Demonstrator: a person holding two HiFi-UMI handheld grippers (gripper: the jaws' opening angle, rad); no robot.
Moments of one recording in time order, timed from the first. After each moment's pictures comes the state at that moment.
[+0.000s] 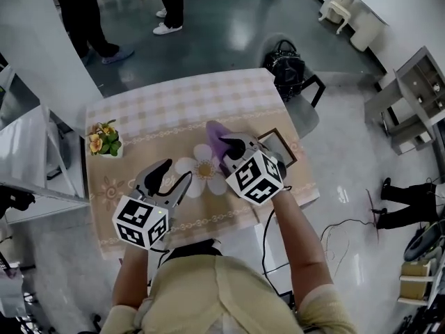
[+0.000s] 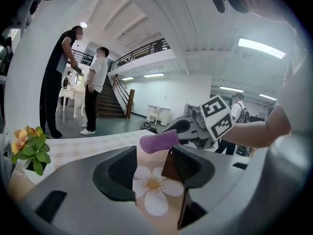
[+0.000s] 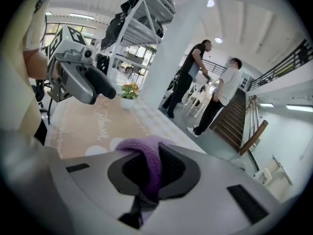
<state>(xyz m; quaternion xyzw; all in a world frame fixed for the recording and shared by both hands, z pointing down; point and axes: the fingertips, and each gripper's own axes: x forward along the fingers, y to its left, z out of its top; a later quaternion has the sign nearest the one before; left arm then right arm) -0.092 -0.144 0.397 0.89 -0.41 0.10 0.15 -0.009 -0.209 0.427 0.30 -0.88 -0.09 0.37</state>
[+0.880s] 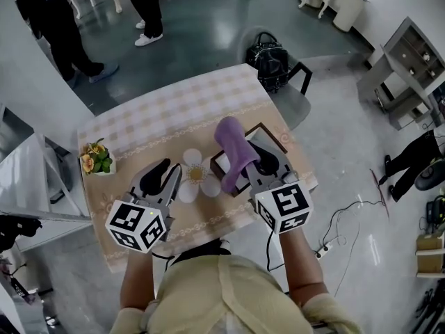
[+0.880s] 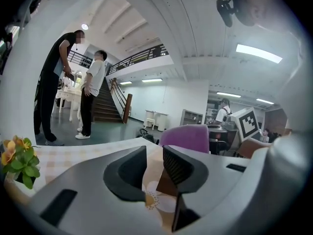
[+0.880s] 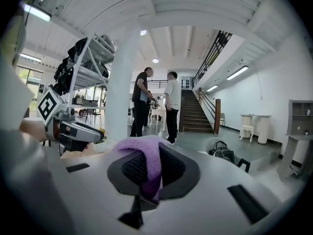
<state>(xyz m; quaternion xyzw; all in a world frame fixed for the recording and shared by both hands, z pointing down) -0.071 -0.160 0.363 0.90 -0.40 0.07 0.14 0.085 -0.169 0.343 0.53 -0.84 0.04 0.11</state>
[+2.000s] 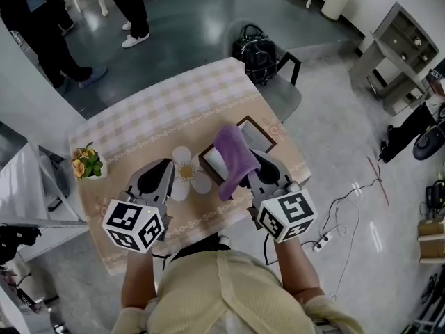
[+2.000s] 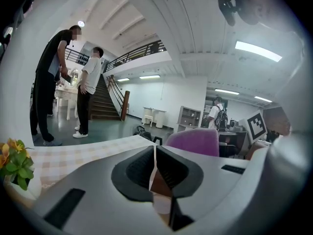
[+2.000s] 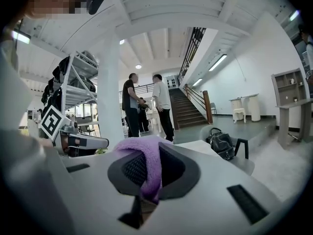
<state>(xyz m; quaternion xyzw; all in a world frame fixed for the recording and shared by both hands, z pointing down) -0.048 -0.158 0.361 0.90 -0.39 0.09 0.15 0.117 -0.135 0.354 0.56 -0.82 0.13 0.03</state>
